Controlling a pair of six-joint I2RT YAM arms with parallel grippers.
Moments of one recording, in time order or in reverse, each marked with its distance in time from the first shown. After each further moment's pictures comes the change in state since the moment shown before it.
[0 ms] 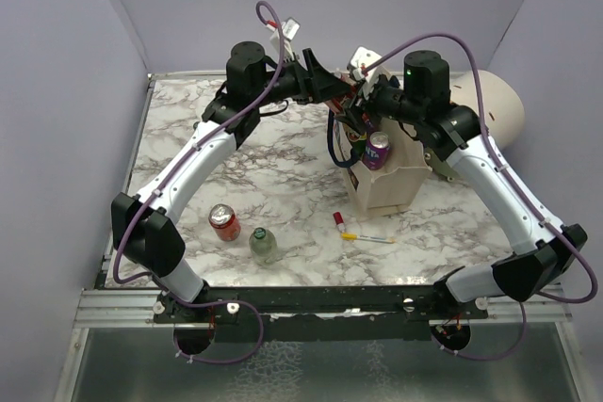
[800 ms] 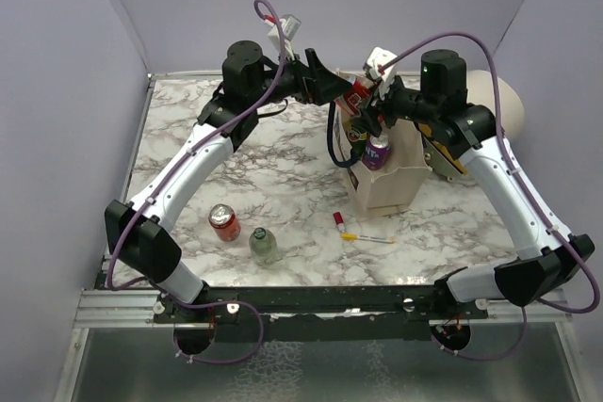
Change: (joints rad) left arm -0.014 -0.041 0.011 -0.017 -0.055 0.142; right arm -0.085 -0.031 0.000 -0.102 -0.082 -0.007
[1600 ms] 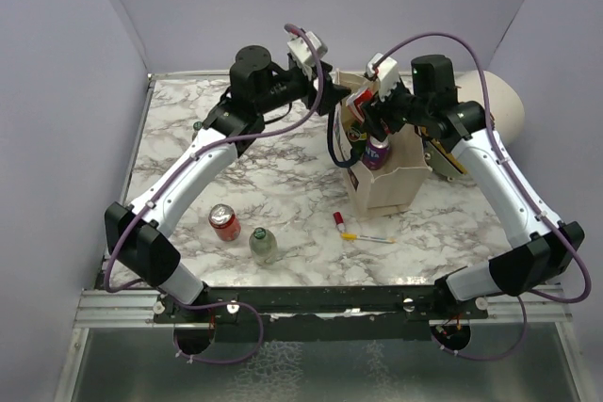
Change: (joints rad) left arm -0.069 -0.022 -0.033 0.000 -0.098 0.676; right arm -0.029 0.059 -0.029 -0.101 0.195 0.077
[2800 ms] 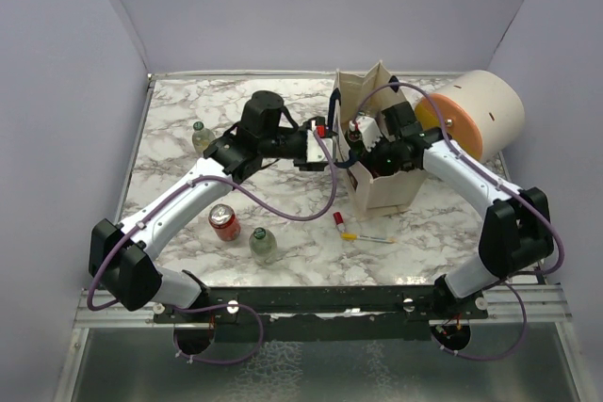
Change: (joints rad) left arm -0.072 -0.147 -0.289 -0.249 0.260 0.768; right arm -0.003 0.118 -0.374 0.025 -0.013 -0.025
